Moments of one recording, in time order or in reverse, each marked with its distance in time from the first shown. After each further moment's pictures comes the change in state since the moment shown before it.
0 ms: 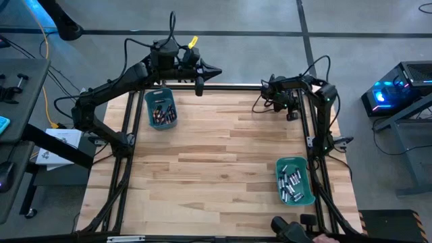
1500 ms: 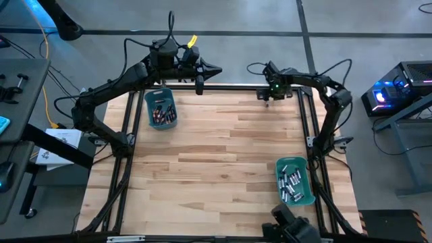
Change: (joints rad) left arm 0.000 0.000 0.000 0.024 -0.004 -0.033; right arm -0.054 -0.201 0.027 0.515 -0.666 1.112
